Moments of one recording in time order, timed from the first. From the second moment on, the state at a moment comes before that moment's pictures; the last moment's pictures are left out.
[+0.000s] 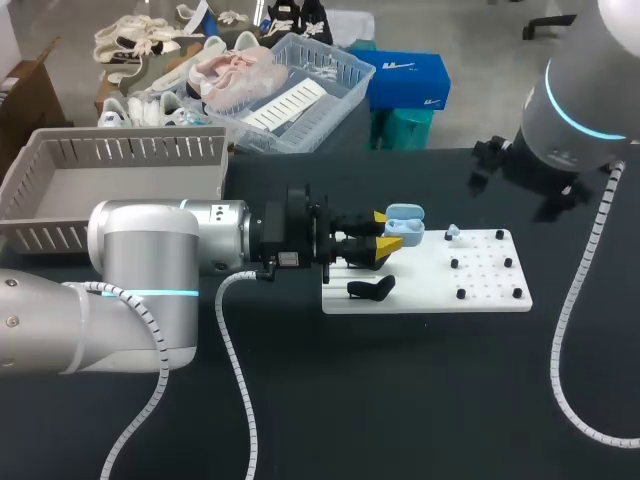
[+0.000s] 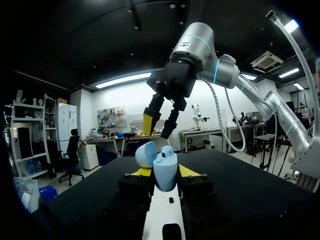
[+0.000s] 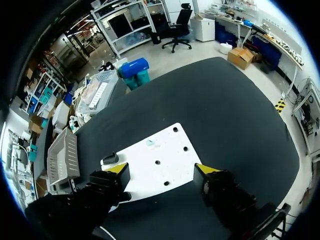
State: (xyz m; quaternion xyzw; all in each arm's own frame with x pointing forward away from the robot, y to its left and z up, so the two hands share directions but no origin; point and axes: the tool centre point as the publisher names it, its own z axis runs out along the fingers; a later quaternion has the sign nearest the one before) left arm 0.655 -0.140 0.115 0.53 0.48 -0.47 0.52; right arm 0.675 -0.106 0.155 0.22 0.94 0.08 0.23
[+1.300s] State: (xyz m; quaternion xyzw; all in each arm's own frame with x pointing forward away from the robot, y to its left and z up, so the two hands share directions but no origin) left arm 0.655 -0.140 0.115 0.53 0.48 -0.47 0.52; right arm 0.737 -0.077 0.064 0.06 0.98 0.10 0.18
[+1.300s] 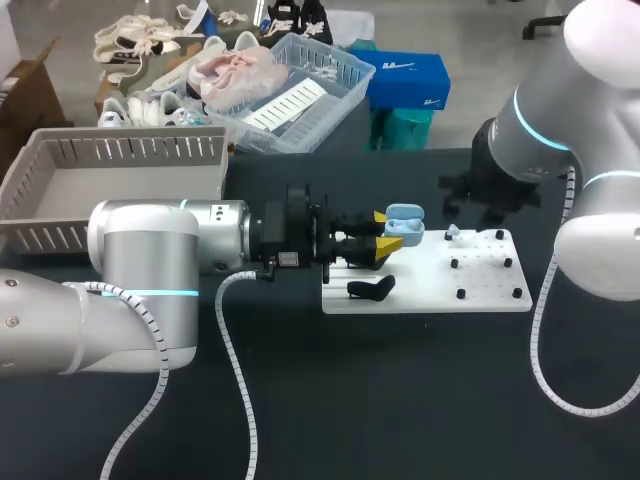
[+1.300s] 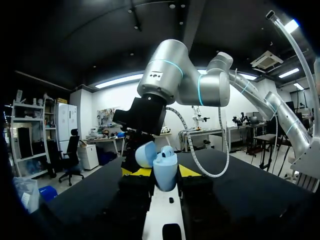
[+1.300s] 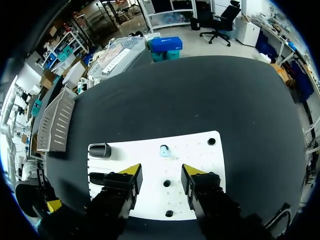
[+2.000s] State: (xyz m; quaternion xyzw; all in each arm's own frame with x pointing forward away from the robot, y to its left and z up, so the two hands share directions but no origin) left arm 0.655 -0.140 0.115 0.53 0.48 -0.47 0.52; right arm 0.738 -0.077 0.052 0.07 0.98 0.11 0.16
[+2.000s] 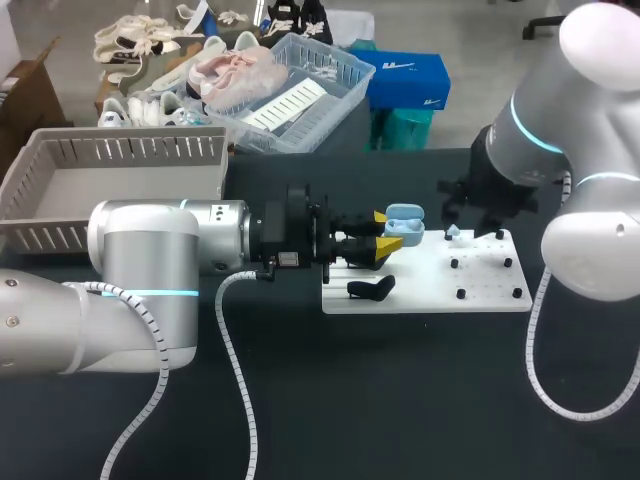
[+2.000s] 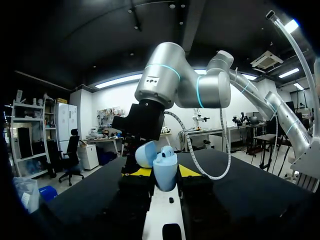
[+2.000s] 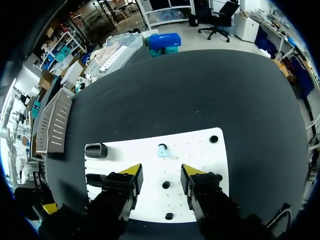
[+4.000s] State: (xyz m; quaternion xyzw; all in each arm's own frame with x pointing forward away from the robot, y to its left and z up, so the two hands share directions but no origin) left arm 0.655 -0.140 0.115 0.53 0.48 -0.47 0.52; right arm 0.759 -0.073 0.025 0.09 0.97 0.13 0.16
